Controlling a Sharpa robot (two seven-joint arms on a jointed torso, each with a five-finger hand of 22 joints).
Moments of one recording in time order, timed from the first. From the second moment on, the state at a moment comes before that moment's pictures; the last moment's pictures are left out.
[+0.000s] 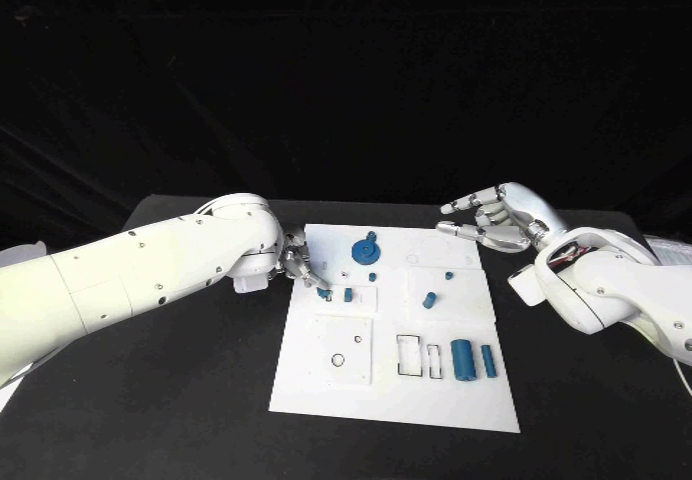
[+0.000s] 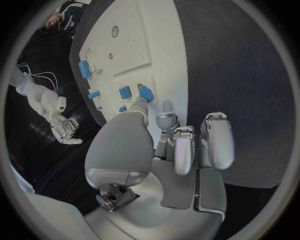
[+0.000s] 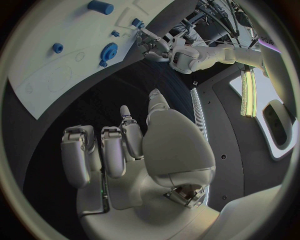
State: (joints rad) left arm 1.31 -0.61 -0.02 1.30 -1.09 0.26 -0.64; left_hand 1.26 -0.12 0.05 0.29 0.06 0.88 0.08 0.48 0.51 1.29 0.00 1.11 0.86 1.46 -0.06 1.57 1.31 0.04 1.47 0.04 1.35 1.31; right arm 1.20 -1.01 0.00 1.63 -0.89 -0.50 0.14; right_hand 1.30 -0.07 -0.11 0.27 0.23 1.00 0.14 0.07 0.07 1.46 0.06 1.27 1.31 1.46 -0.02 1.52 1.31 0.01 1.46 0.08 1.53 1.31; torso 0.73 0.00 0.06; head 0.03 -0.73
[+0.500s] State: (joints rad) left arm 1.31 -0.61 -0.03 1.29 -1.06 0.25 -0.64; left_hand 1.25 -0.12 0.05 0.29 0.06 0.89 0.09 0.48 0.51 1.29 0.00 1.11 0.86 1.47 -0.06 1.57 1.31 0.04 1.46 0.04 1.35 1.31; right arm 1.20 -1.01 0.00 1.63 -0.89 -0.50 0.14; right_hand 1.31 -0.07 -0.11 0.27 0.23 1.00 0.14 0.07 0.07 1.46 0.06 1.27 1.31 1.46 -0.02 1.52 1.31 0.01 1.46 0.08 1.53 1.31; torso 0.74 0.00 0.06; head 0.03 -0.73
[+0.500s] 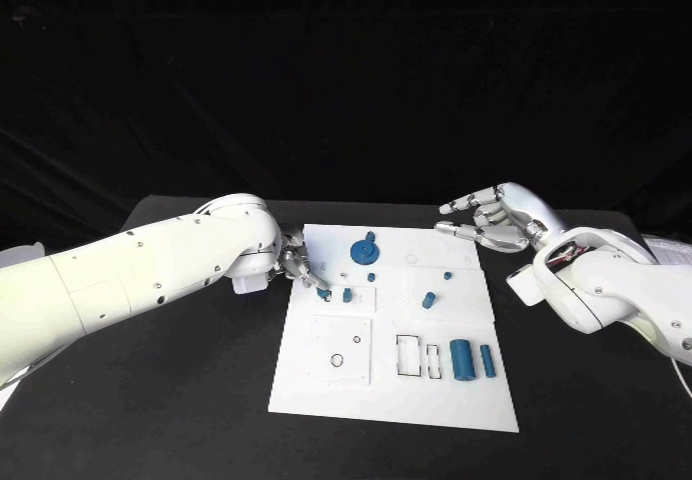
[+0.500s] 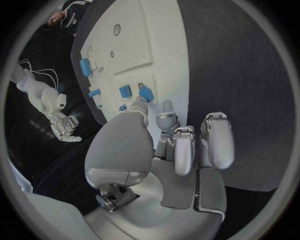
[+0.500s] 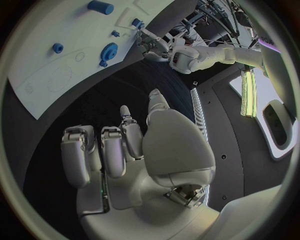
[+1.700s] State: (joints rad) left arm 1.31 -0.61 -0.03 1.28 -1.01 0.23 -0.63; left_hand 1.30 -0.14 0.04 0.28 0.06 0.90 0.09 0.46 0.51 1.29 0.00 1.12 0.85 1.47 -0.06 1.57 1.31 0.04 1.47 0.05 1.35 1.31; right arm 1.20 -1.00 0.00 1.63 -0.89 -0.50 0.14; right_hand 1.31 -0.07 -0.11 0.27 0.23 1.00 0.14 0.07 0.07 1.46 0.06 1.27 1.31 1.46 -0.02 1.52 1.31 0.01 1.46 0.08 1.53 1.31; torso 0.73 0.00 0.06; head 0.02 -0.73
